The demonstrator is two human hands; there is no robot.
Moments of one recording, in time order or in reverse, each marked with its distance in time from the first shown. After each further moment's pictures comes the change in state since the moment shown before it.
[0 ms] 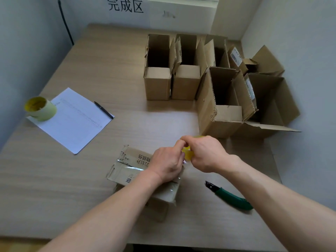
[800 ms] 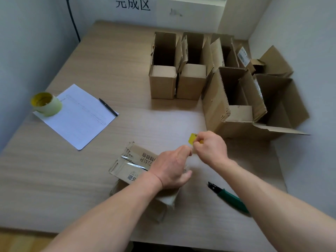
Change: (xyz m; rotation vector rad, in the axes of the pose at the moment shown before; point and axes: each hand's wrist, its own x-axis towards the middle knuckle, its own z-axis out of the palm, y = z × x) left_hand -0.016 0.009 -0.008 0.062 0.012 0.160; right_hand 0.017 0.003 0.020 0.351 0.237 0.541
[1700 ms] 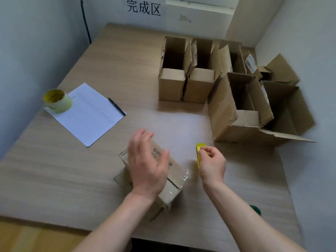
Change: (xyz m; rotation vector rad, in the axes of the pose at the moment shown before) left_hand -0.052 0.006 -0.043 -0.254 0.795 -0.516; right_hand -0.046 -0.015 0.044 0.780 0.284 0.452
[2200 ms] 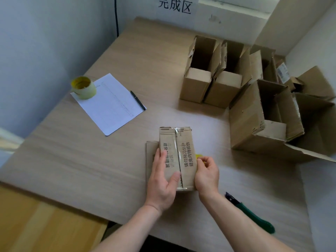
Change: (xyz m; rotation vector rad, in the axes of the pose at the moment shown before) left_hand -0.057 -0.058 0.011 -0.233 -0.226 -0.238; right_hand -0.035 0.021 0.040 0.030 -0.252 0.031
